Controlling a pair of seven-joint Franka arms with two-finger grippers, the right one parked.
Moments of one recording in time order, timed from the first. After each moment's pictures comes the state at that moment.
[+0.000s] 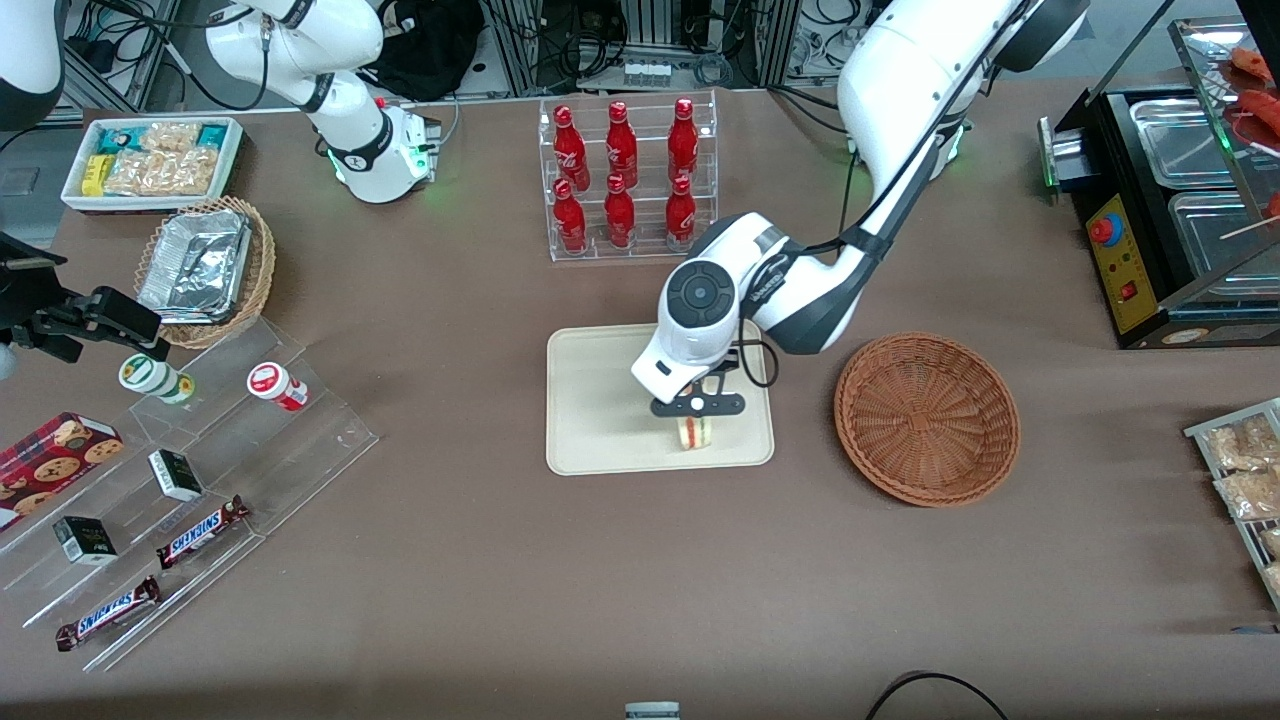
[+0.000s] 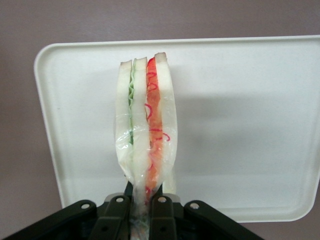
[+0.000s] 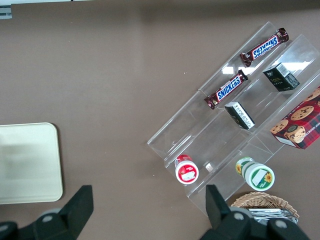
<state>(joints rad) -0.49 0.64 -0.29 -1.53 0.10 2.06 -0.80</state>
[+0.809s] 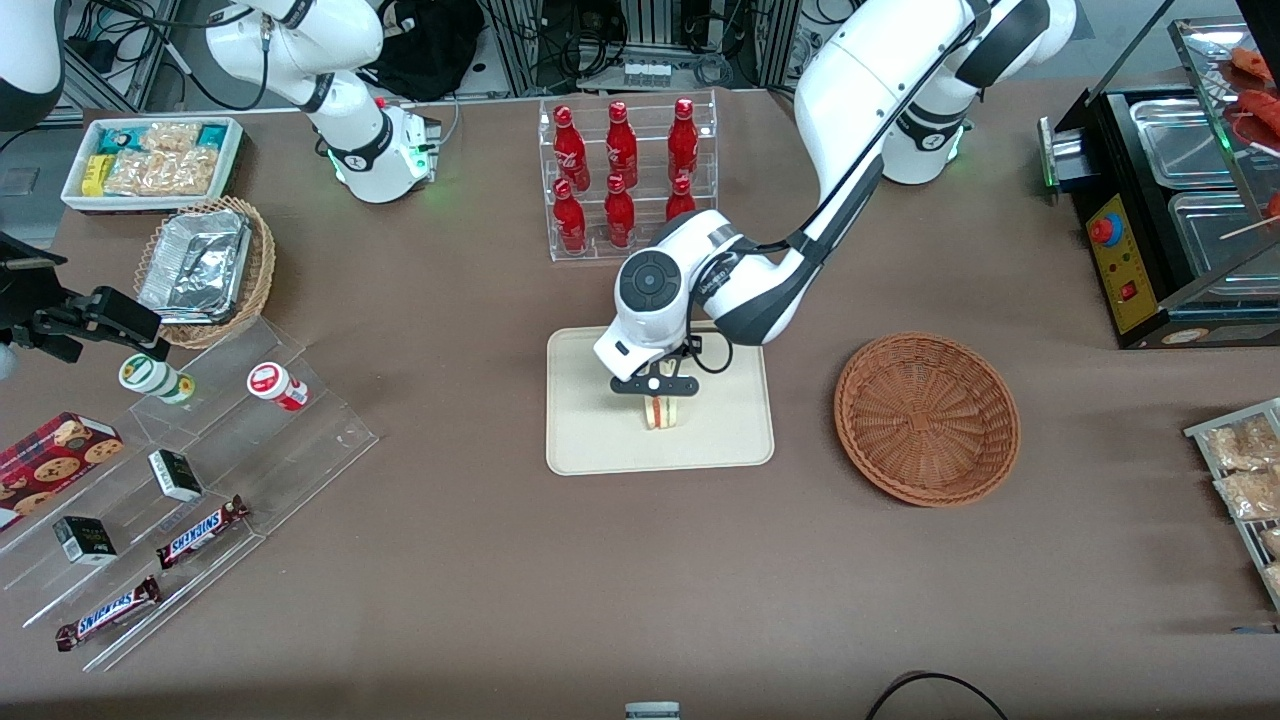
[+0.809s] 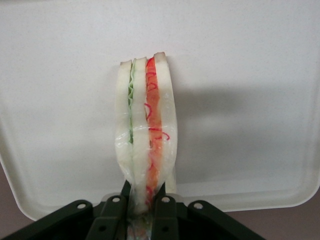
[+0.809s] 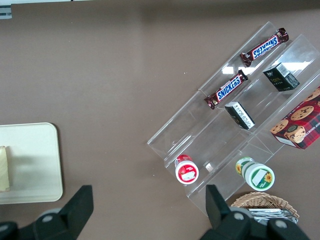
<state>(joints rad) -0.57 0.70 -0.29 -1.53 0.10 2.09 -0.81</state>
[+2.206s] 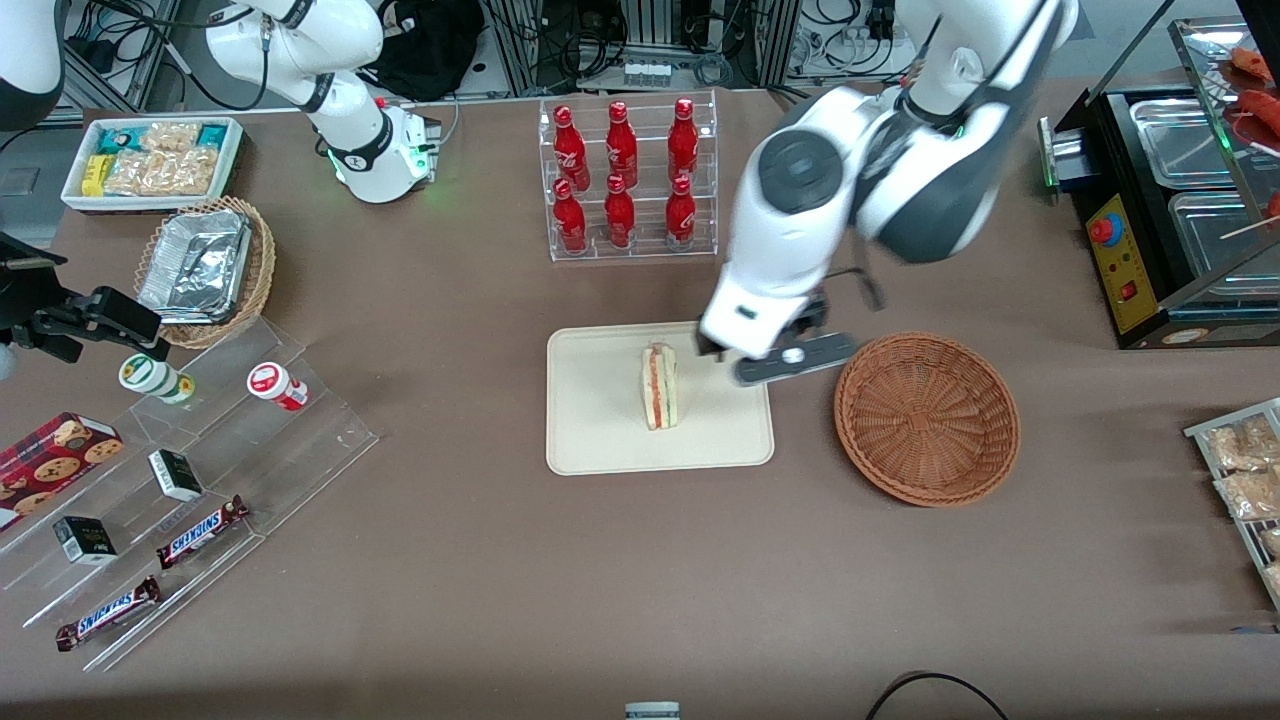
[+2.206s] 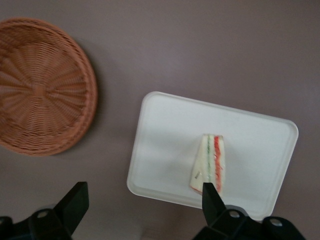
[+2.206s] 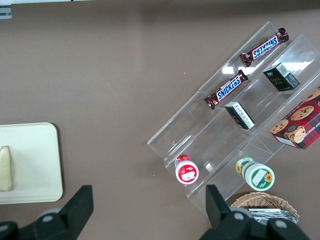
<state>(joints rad) -0.35 0.30 -0.27 -1.48 0.10 1.76 -0.91</state>
